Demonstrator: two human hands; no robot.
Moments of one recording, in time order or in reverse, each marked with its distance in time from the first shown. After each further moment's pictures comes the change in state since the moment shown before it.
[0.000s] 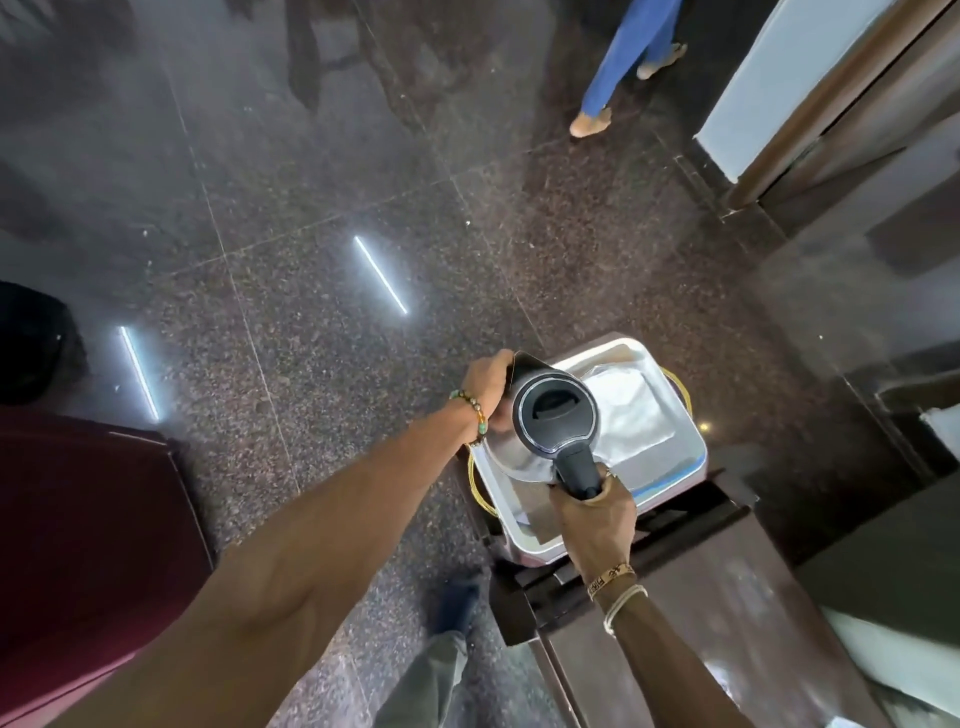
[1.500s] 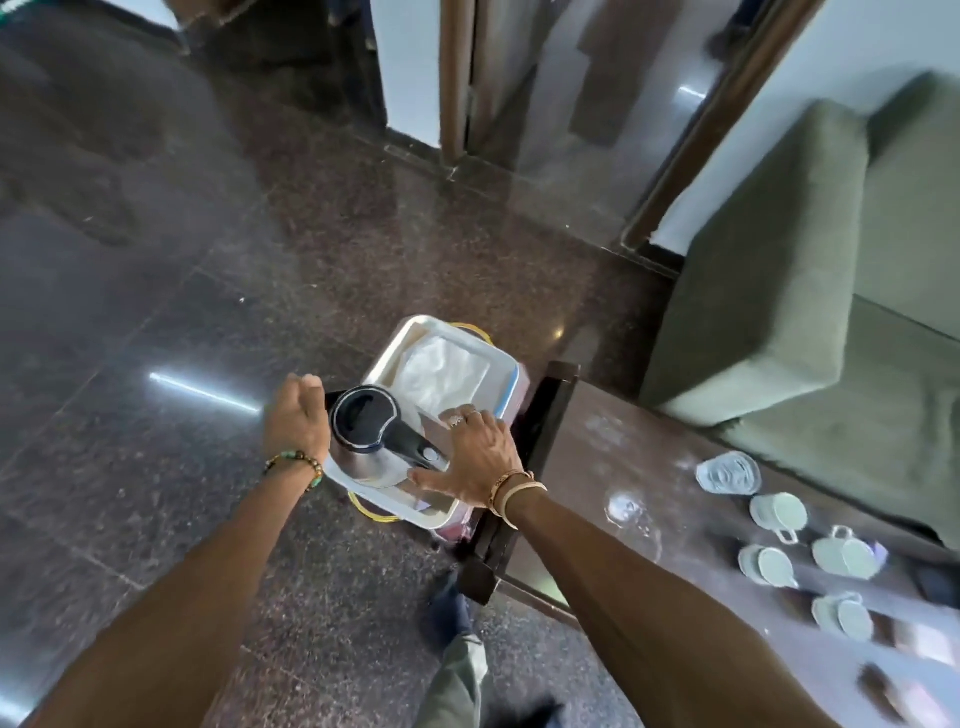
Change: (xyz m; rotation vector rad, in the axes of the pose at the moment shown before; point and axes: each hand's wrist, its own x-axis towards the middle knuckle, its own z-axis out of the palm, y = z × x) left_hand -0.040 0.018 -0.014 0.772 0.095 0.681; right_hand -0.013 0.006 -0.058 -0.539 -0.036 -0.310
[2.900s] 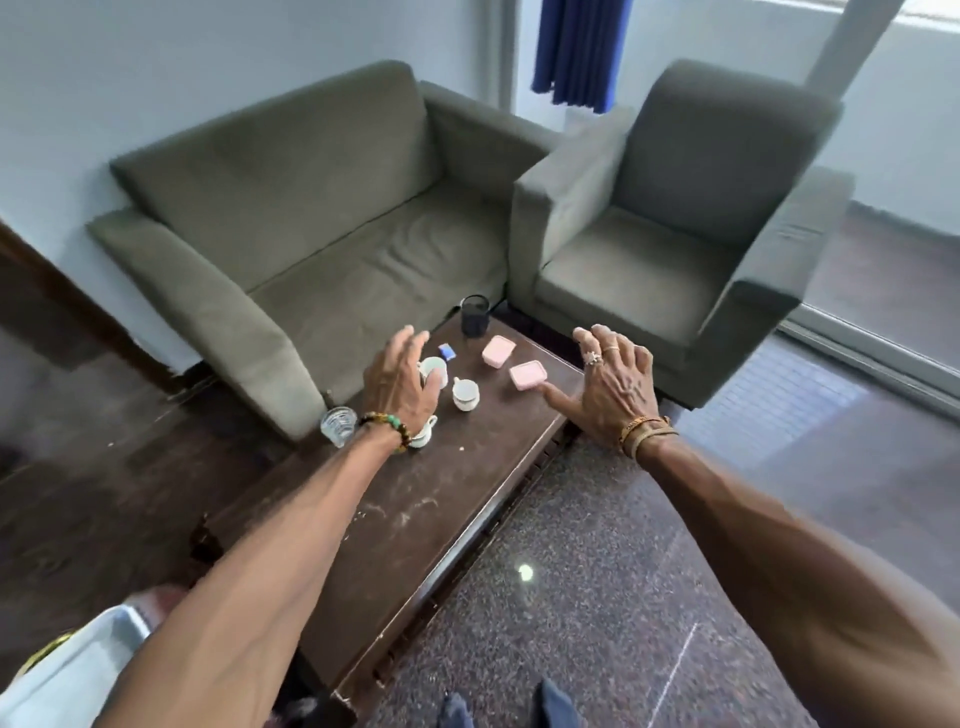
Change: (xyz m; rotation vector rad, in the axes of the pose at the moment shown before) left_hand -0.517 0.353 0.176 0.042 -0.788 1.590; right_hand -0.616 0.225 -0.083 -0.334 0.805 1.360
